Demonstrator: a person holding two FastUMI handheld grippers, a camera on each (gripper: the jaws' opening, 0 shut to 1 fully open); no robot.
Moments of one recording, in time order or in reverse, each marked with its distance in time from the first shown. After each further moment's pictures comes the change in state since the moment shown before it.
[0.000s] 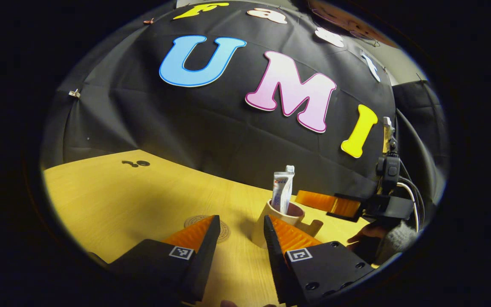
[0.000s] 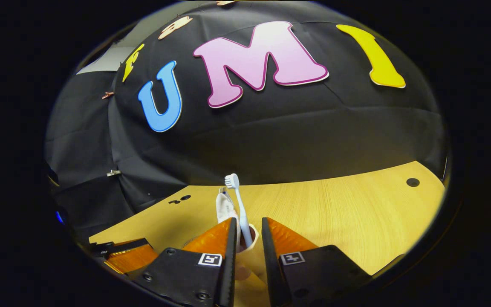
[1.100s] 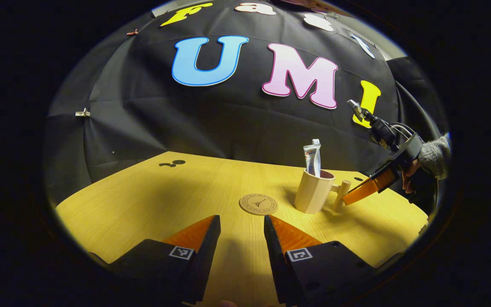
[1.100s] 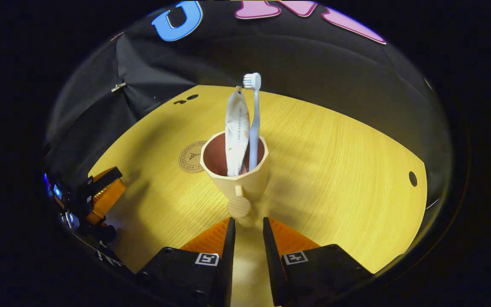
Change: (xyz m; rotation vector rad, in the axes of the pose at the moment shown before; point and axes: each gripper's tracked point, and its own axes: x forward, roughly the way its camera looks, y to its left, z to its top) left arm -0.066 0.082 -0.022 0.140 0.109 0.116; right arm -0.049 -0.008 -0.095 -0.222 0.765 0.048
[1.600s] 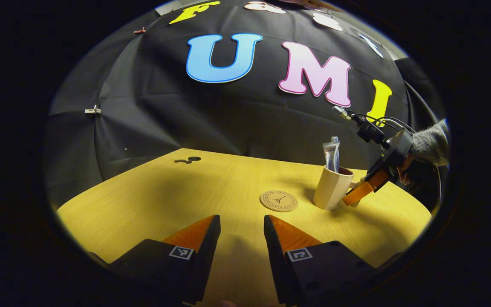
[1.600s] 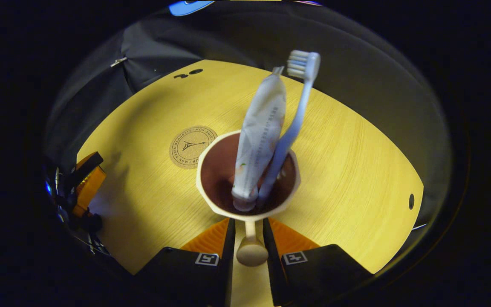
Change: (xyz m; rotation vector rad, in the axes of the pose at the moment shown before) left arm 0.002 0.037 -0.005 -0.006 0.015 0.063; right arm 0.042 0.006 0.011 -0.124 0.183 -0.039
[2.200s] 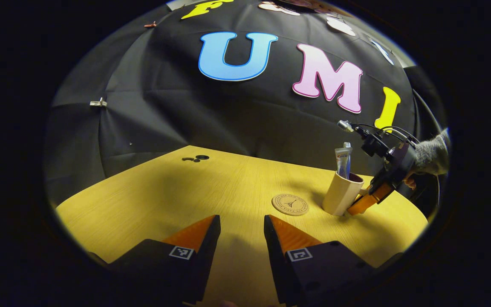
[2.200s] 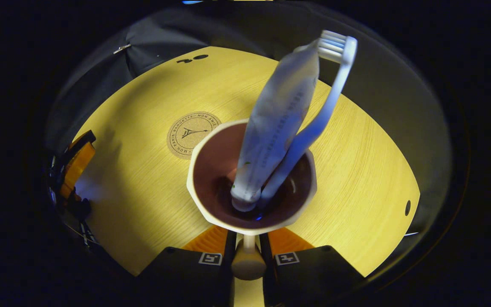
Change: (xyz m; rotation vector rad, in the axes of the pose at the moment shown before) left arm 0.005 0.025 0.008 -0.043 0.002 -0.001; right arm 0.004 0.010 -0.007 -0.047 0.059 -0.007
